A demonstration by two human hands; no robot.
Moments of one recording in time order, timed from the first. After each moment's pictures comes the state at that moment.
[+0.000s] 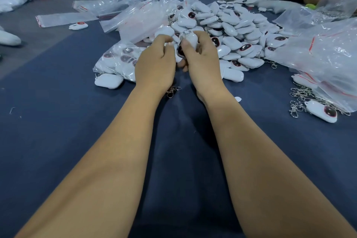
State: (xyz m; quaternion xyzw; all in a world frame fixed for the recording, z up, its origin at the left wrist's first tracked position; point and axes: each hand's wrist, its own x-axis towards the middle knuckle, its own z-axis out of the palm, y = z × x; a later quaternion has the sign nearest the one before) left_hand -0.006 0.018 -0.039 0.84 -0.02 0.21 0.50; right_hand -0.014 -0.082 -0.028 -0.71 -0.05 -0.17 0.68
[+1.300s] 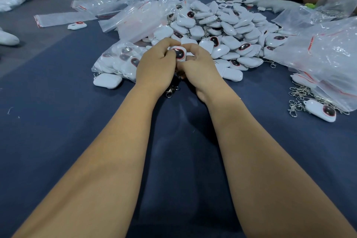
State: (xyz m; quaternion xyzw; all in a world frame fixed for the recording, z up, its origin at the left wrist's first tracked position) left_hand -0.007 0.017 -0.038 0.82 -0.02 0.15 0.56; right_hand -0.010 -0.087 -0.034 -0.70 -0.05 -0.04 0.71
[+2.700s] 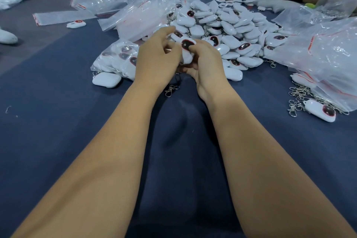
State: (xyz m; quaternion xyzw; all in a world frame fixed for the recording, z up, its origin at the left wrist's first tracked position) left_hand -0.007 0.016 -0.032 0.79 -0.05 0.21 0.57; right_hand -0.005 -0.090 -0.028 -0.57 0.02 -0.05 0.82
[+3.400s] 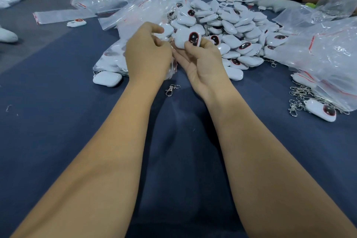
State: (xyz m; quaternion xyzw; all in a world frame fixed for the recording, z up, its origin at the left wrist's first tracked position) left_hand -0.014 0.023 -0.019 0.82 0.03 0.28 0.49; right_hand -0.004 -0.082 -0.027 -0.43 -0.03 -0.02 0.90
